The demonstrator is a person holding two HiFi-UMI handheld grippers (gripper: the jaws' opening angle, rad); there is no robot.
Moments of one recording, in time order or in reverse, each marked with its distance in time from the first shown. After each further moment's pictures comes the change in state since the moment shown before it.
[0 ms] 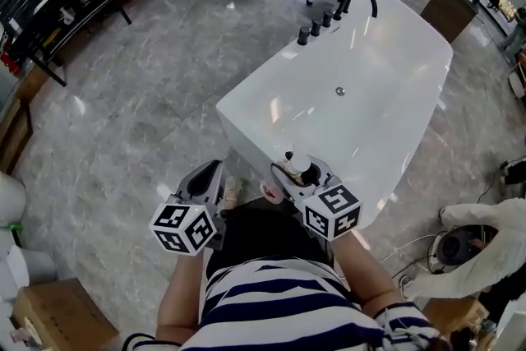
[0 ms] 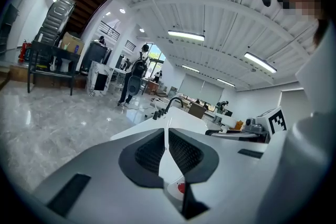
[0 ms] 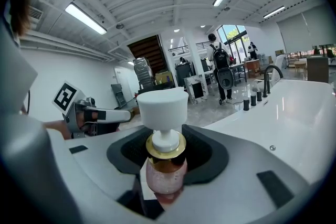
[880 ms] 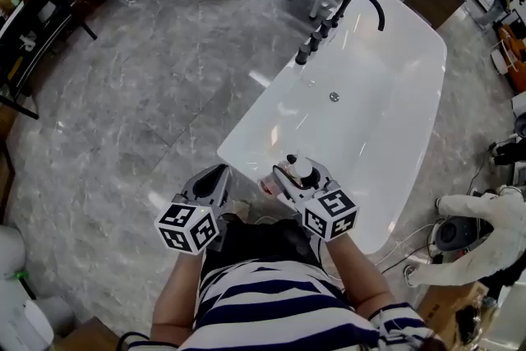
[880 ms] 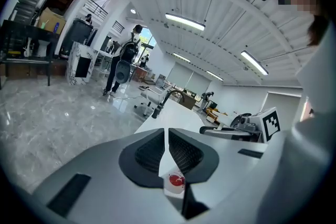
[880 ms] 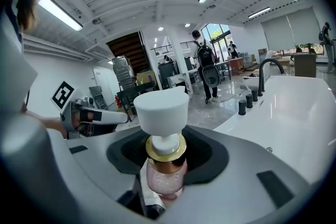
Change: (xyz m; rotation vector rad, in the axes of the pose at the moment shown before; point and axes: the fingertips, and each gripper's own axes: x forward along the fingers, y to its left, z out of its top) left arm 0.152 0.108 0.058 -0.004 0.159 -0.189; right arm 0.149 -0.093 0.047 0.085 0.005 -0.172
